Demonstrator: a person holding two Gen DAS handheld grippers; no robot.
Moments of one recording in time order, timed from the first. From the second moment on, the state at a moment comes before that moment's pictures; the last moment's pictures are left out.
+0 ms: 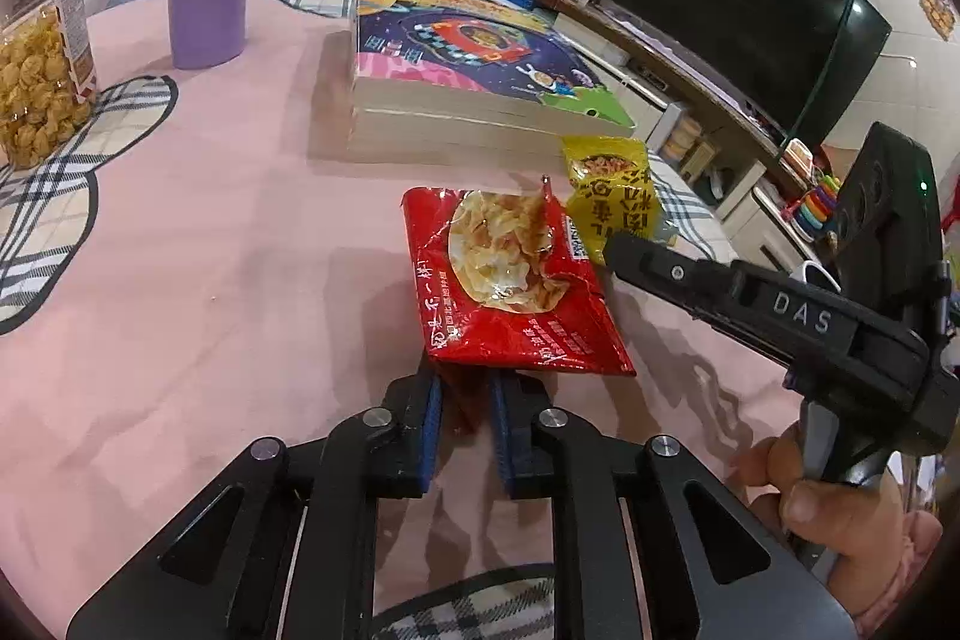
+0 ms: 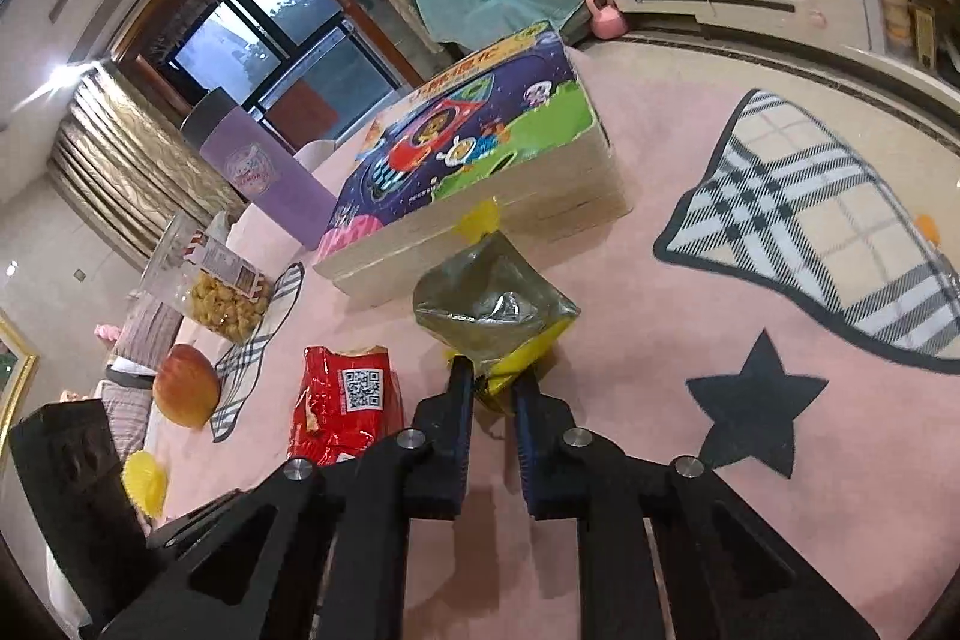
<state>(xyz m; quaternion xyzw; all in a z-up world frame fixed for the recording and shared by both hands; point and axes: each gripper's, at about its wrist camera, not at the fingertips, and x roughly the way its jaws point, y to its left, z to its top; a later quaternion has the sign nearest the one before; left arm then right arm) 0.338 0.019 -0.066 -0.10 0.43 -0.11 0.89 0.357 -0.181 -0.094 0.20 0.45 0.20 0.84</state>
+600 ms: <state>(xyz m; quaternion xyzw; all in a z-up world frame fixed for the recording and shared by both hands) 0.279 0.004 -0.046 -0.12 0.40 -0.12 0.90 0.279 -0.209 -0.062 0.19 0.42 0.21 0.86</state>
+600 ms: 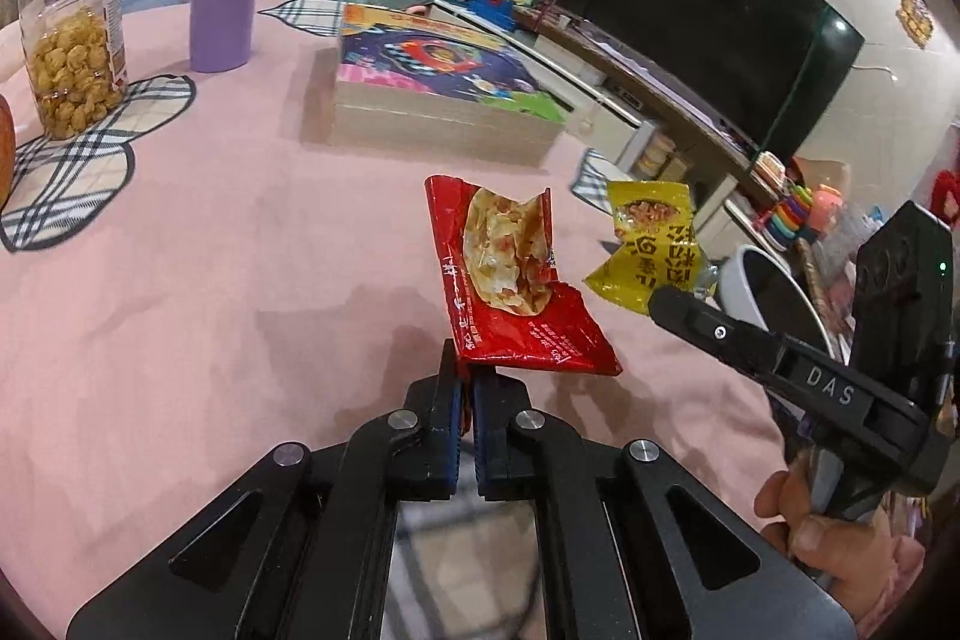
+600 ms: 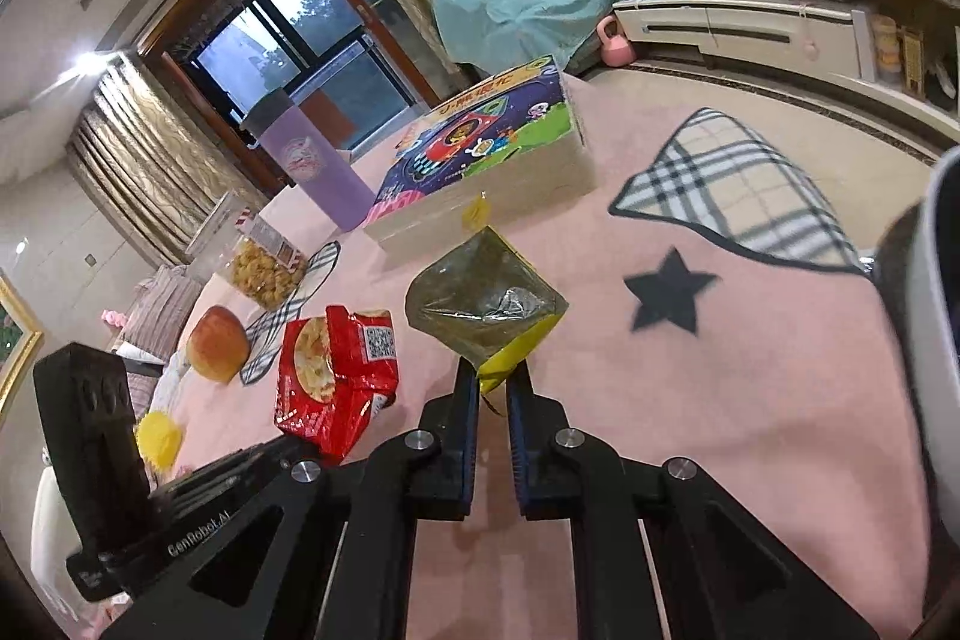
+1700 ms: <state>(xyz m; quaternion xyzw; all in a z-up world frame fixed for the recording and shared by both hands) 0.215 -0.132 -0.018 -0.05 0.40 -0.23 0.89 0.164 -0.330 -0.027 0.21 0.37 0.12 0.90</state>
